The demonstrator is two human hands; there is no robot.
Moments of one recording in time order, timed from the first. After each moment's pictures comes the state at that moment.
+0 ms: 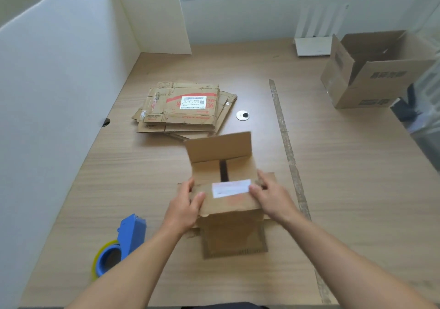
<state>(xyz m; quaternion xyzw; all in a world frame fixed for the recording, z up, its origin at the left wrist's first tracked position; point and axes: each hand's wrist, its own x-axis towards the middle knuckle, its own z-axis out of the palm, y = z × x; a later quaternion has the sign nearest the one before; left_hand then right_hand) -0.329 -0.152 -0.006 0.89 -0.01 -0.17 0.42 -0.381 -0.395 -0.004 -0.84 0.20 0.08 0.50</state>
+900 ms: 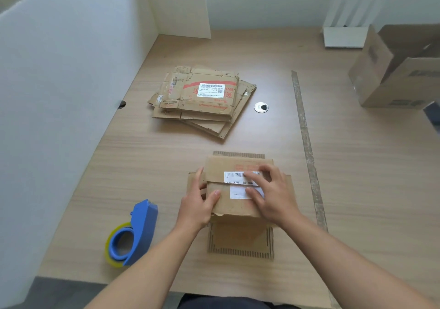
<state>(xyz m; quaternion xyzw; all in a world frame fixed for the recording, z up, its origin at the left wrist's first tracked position) -0.343 -0.148 -0.026 0.86 0.03 -0.14 0.49 -0.368 -0.371 -0.030 -0.95 0.02 -0.01 0.32</state>
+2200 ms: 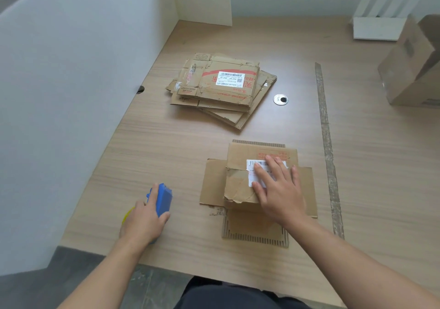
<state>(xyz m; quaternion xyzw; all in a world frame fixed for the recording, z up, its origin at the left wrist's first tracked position) -0.369 0.000 -0.043 0.97 0.12 -0.20 0.03 -0.373 -0.342 -0.032 -0.99 0.01 0.02 0.14</state>
